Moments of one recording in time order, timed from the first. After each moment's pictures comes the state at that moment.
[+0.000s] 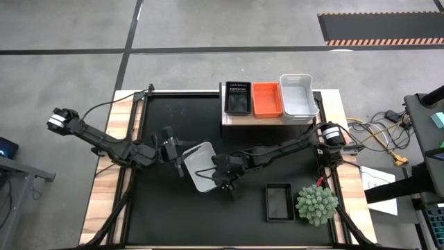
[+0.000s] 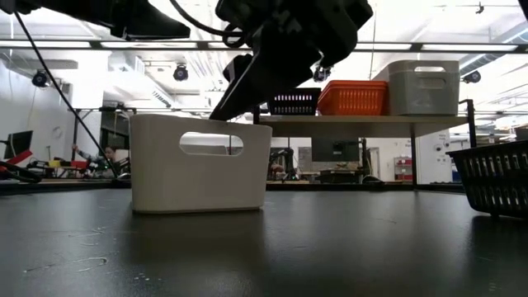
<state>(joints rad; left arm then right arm) -0.38 0.95 0.51 0.28 -0.74 0.22 0.18 1.98 1.42 -0.27 -0.18 -0.22</state>
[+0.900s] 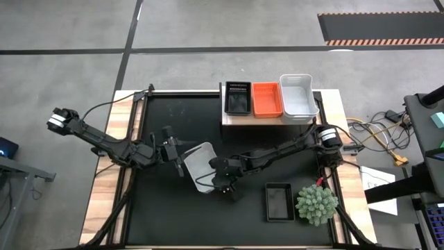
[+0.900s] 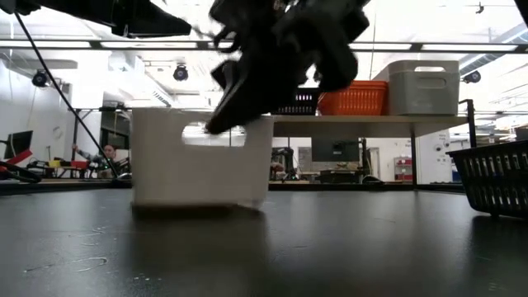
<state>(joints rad) -0.38 0.95 0.50 0.31 -0.74 0.27 0.19 2.01 1.42 -0.24 -0.18 -0.37</state>
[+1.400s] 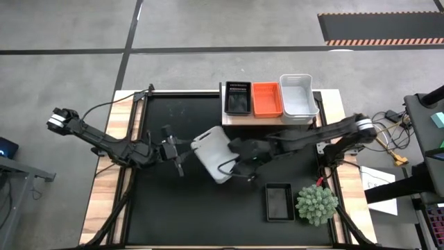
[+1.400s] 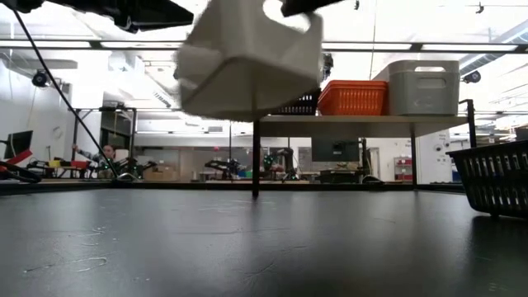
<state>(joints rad) -0.38 0.94 0.51 0.37 -0.74 0.27 0.19 1.62 1.42 -0.57 -0.10 -0.50</state>
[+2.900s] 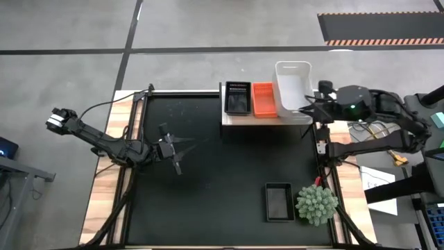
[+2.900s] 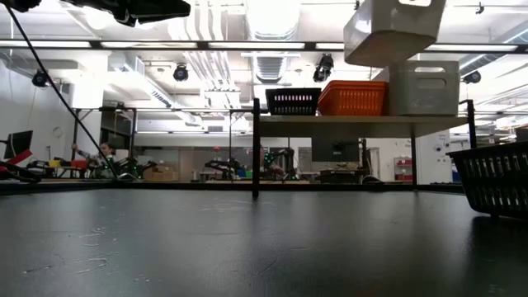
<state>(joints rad) -0.38 0.90 0.51 0.39 -0.74 0.33 -0.15 0.79 1.42 -1.17 0.22 -0.50</state>
